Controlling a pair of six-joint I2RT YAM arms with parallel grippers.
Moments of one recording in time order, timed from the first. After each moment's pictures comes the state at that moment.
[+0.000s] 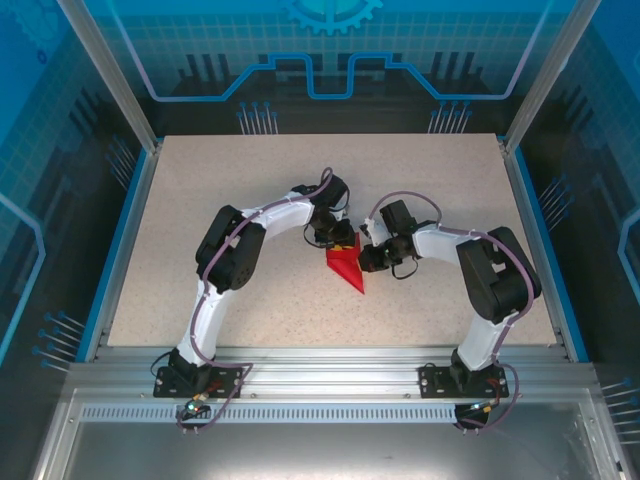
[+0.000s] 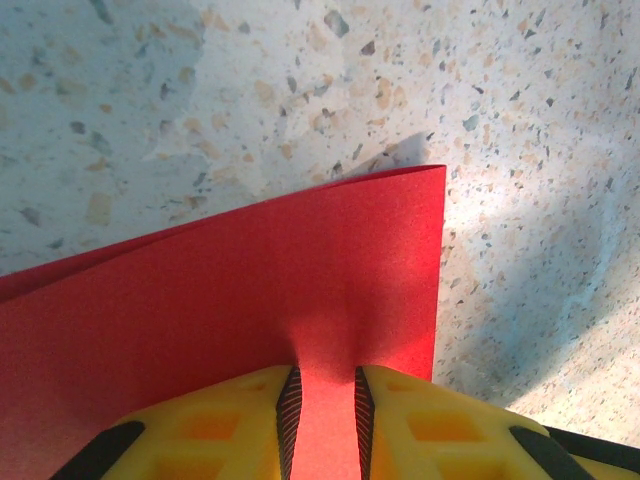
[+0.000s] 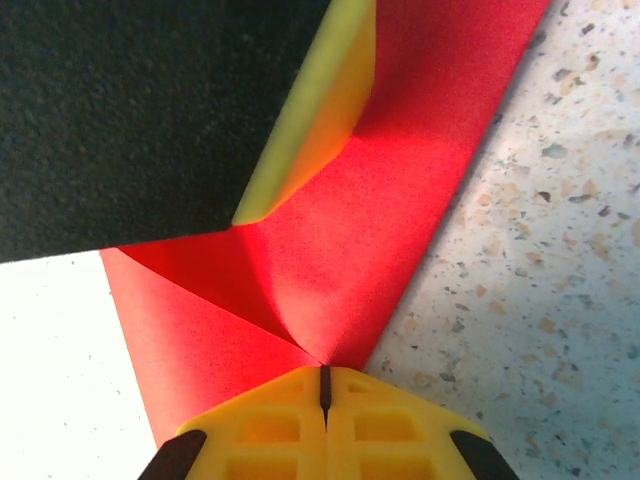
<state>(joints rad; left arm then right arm) -0.57 2.27 1.71 -0.70 0.41 -0.61 0.39 1.78 0.93 -0.35 -0.47 0.14</state>
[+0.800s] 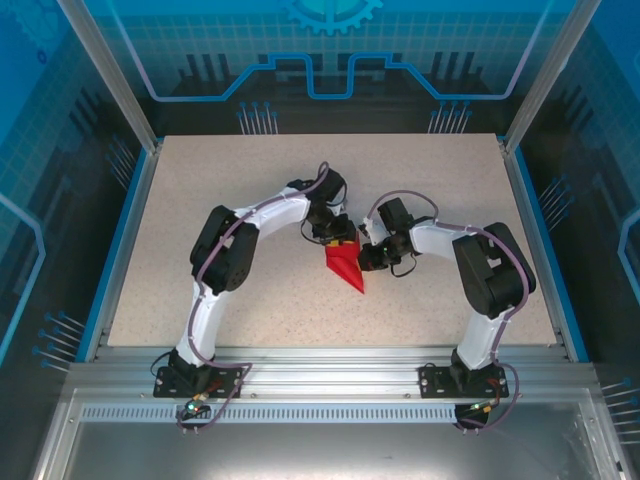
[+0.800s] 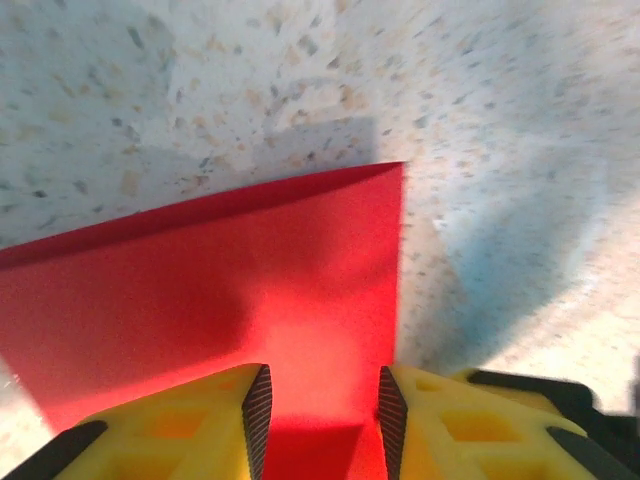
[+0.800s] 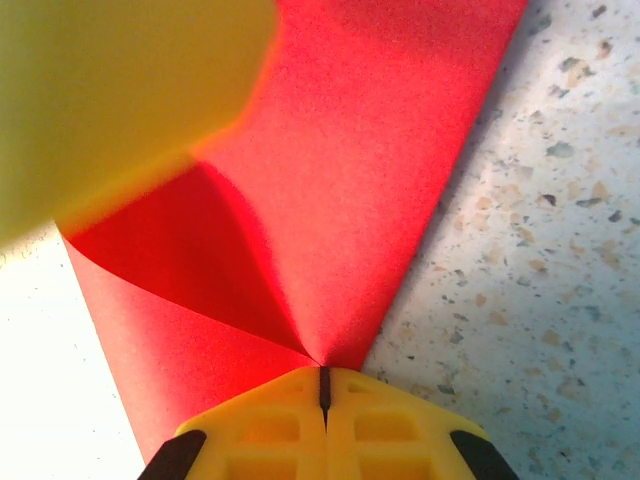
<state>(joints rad) -0.55 2.20 1.72 -0.74 0.41 -0.60 0.39 1.83 0.99 -0.41 -0.48 0.14</state>
